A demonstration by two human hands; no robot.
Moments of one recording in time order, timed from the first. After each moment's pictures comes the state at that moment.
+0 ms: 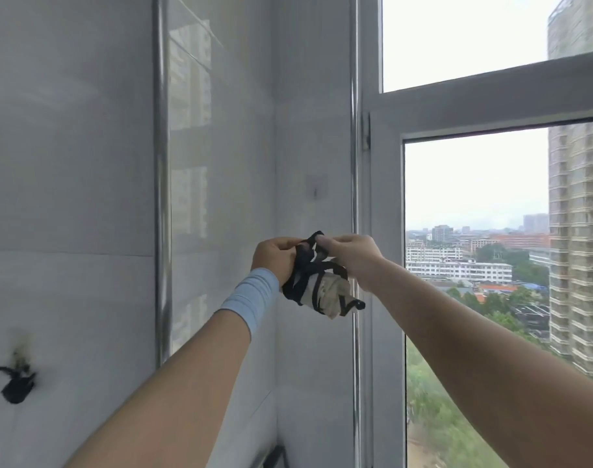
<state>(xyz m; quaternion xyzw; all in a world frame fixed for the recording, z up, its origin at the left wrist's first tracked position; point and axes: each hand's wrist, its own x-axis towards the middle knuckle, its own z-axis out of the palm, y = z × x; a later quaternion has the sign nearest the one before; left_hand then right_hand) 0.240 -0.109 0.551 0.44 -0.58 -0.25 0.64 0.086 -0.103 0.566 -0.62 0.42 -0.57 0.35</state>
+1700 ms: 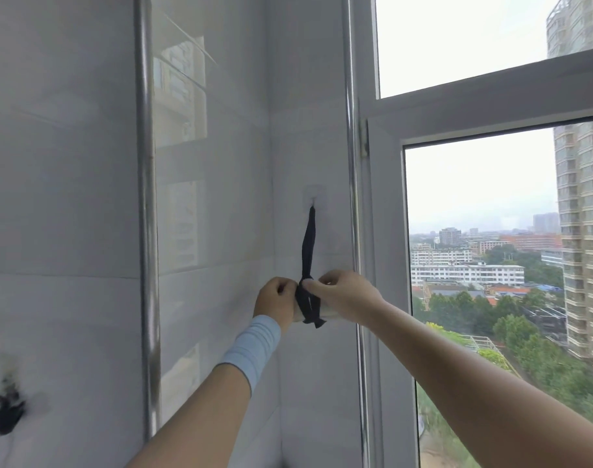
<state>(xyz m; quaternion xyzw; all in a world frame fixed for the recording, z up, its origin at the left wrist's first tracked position) 0.239 -0.143 0.506 0.52 -0.55 -0.20 0.62 0.091 -0.141 0.530 -0.73 0.55 -0.40 0.09</state>
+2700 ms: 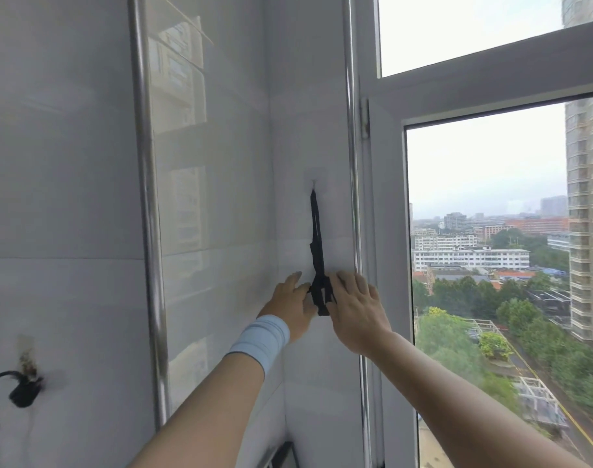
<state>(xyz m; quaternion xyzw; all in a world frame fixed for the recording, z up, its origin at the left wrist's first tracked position) 0.246 -0.152 0.467 0.57 -0.77 0.06 0.27 0.076 -0.165 0.443 -0.77 0.48 -0.36 -0.23</state>
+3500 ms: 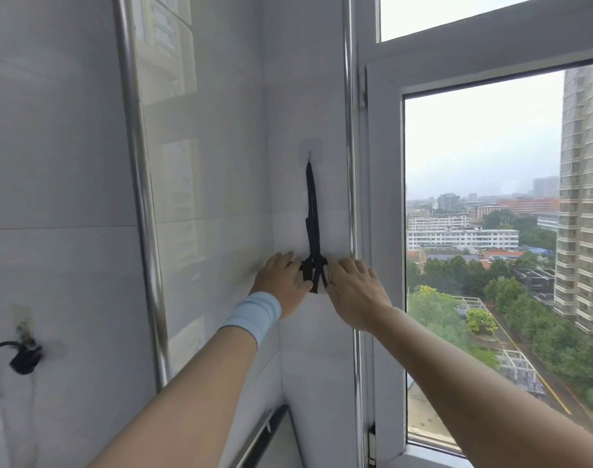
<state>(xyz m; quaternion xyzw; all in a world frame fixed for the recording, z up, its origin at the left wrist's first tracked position) 0.252 -0.153 0.458 0.60 -0.75 0.12 0.24 0.068 -0.159 0.433 -0.78 0.50 -0.31 -0.19</state>
